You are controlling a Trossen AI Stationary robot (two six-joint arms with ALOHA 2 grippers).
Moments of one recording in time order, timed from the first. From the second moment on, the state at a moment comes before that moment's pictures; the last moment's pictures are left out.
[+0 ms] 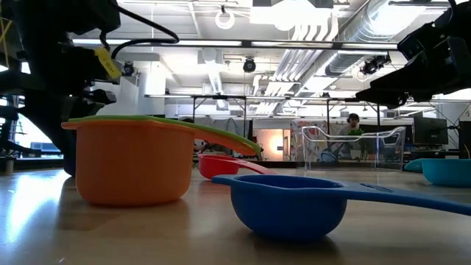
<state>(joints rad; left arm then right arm) -0.28 1.27 0.62 -0.66 -0.21 -0.17 -0.12 0.17 0.01 0.01 -0.03 0.03</state>
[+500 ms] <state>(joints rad) -0.21 1.27 0.62 -0.62 -0.13 -0.13 -0.12 0.17 0.01 0.01 -0.03 0.03</state>
